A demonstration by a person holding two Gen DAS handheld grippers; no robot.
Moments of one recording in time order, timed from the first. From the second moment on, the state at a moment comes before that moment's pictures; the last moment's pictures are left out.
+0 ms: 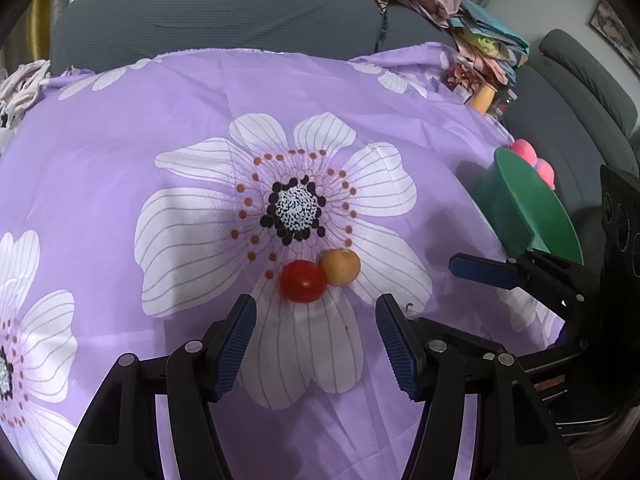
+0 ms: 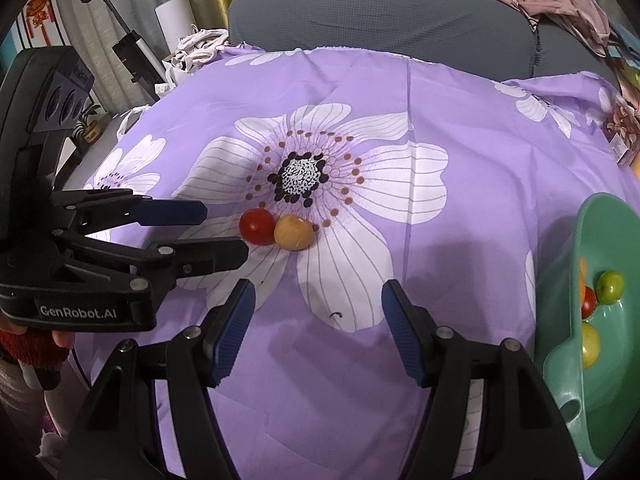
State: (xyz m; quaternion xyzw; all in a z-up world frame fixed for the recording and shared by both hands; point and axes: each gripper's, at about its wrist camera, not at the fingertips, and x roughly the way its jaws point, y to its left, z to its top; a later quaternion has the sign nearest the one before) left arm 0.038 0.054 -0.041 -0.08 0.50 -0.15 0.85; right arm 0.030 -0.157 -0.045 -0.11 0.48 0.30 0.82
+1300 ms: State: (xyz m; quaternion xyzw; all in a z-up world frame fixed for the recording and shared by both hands) left arm 0.040 0.062 -0.035 -0.06 0.45 -0.20 0.87; right arm 0.029 -0.151 -0.038 -0.16 0.49 0.23 0.83
